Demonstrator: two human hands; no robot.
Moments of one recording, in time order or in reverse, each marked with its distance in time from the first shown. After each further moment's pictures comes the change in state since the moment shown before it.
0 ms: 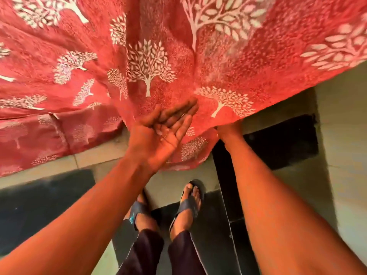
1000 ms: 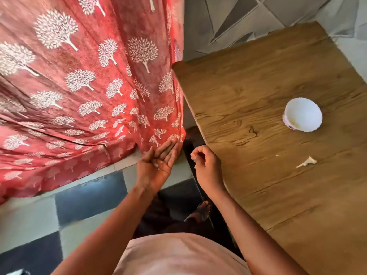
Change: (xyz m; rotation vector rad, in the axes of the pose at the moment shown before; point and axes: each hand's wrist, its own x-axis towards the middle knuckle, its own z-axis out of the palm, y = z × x) left_hand -0.368 -0.253 0.331 0.068 0.048 0.133; right_hand -0.507 -0.077 -0.447 0.342 0.059 -0.528
